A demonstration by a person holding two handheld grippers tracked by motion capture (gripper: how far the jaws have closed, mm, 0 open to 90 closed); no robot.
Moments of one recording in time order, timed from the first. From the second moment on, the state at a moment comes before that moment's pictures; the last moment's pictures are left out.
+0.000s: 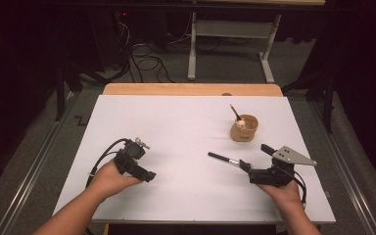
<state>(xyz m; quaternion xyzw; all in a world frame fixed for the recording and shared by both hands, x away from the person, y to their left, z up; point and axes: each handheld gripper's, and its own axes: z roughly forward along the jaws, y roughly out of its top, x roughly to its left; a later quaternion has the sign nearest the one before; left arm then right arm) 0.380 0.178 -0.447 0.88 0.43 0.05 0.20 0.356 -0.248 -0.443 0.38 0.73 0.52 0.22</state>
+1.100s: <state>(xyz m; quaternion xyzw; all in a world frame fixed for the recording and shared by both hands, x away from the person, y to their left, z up) 0.409 0.097 -0.433 0.92 0.36 -0.01 0.16 0.356 -0.250 -0.442 0.38 0.73 0.52 0.21</state>
